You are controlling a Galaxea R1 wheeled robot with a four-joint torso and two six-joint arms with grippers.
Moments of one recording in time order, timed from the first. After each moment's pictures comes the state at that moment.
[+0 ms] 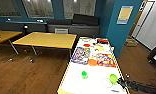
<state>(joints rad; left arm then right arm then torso) 1.48 3.02 -2.77 0.20 -0.03 -0.15 -0.58 2.57 -2.40 0.34 -0.11 0.75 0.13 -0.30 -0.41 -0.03</state>
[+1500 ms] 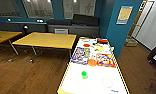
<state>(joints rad) 1.47 3.01 -2.69 0.20 -0.04 -0.15 -0.70 1.47 -1.37 0.05 -0.25 0.72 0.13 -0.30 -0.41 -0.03</state>
